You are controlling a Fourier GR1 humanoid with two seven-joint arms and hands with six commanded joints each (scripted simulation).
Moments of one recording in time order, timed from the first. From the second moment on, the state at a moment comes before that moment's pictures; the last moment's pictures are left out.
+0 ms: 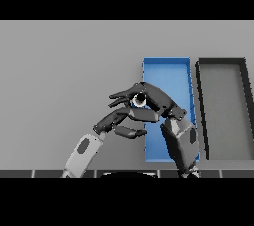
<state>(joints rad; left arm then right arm) -0.21 -0.03 -0.43 -1.54 -0.14 -0.39 0.13 -0.56 0.08 0.15 -1.99 -0.30 0.38 0.61</state>
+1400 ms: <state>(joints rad) -0.19 0.01 -0.42 -1.57 -0.17 -0.36 0.08 -0.30 -0.42 0.03 -1.71 -0.30 -0.11 0.61</state>
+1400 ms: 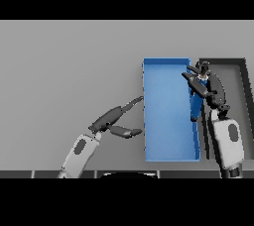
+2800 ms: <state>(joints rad) -0.19 0.01 -0.41 -1.57 -0.17 -0.36 0.07 -0.57 -1.00 0.89 -1.55 -0.81 -0.38 0.60</state>
